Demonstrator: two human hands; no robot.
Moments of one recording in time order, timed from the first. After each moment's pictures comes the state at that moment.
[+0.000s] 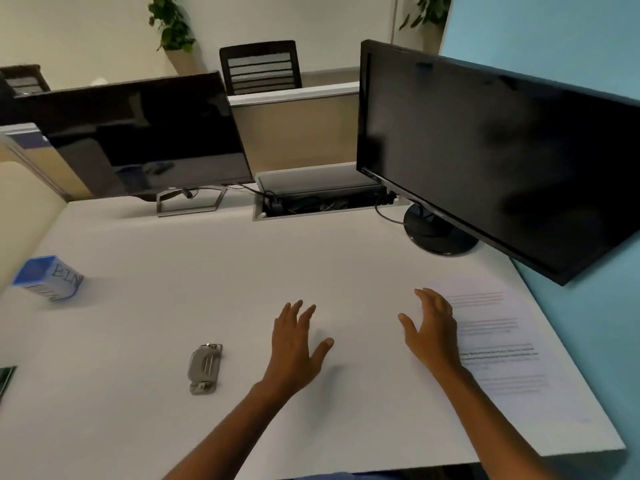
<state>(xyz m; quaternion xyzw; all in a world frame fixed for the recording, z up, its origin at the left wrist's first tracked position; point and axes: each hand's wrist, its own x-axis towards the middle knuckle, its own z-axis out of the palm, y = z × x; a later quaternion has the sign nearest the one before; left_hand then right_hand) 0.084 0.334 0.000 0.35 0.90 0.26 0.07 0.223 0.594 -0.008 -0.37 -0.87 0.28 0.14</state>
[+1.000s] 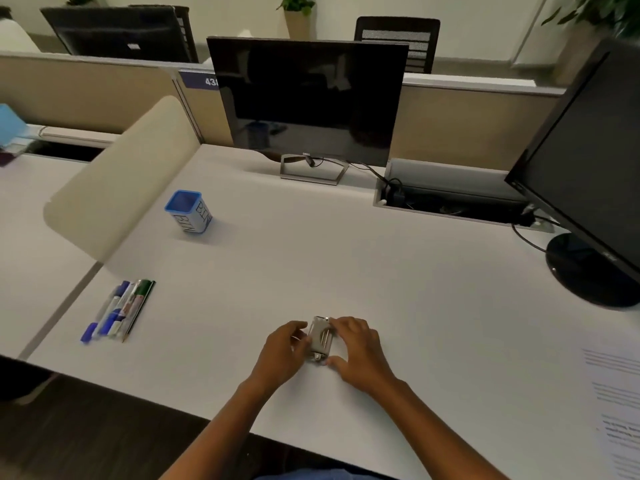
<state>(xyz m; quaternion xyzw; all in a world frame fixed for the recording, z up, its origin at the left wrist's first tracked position) -0.001 0.103 -0.004 0.09 0.89 0.39 0.19 0.059 0.302 -0.029 -0.01 -0.95 0.32 -0.05</state>
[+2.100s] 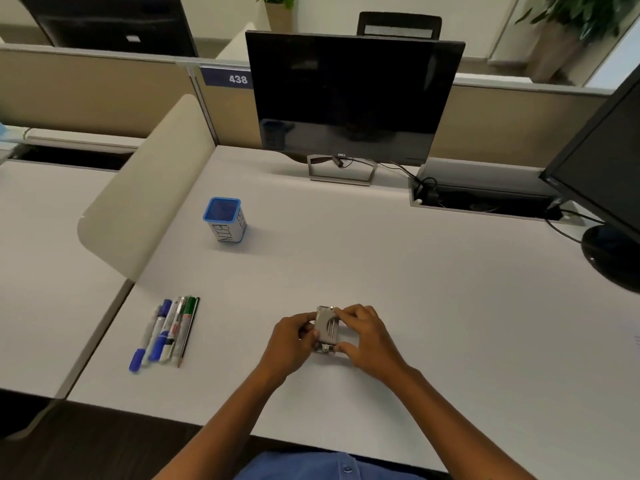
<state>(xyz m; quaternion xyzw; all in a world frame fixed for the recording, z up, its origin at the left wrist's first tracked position) -0.089 -0.020 0.023 0.13 0.84 0.48 0.24 -0.019 0.174 0.002 -0.03 -0.94 0.35 -0.01</state>
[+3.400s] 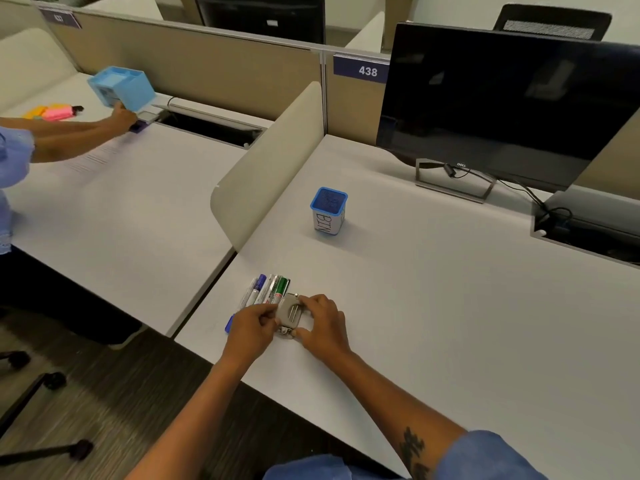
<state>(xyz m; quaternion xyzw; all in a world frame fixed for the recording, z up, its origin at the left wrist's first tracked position) -0.137 -0.225 0.025 -0.08 0.92 0.38 0.10 -0.135 -0.052 -0.017 0.02 -0.92 0.40 -0.07</state>
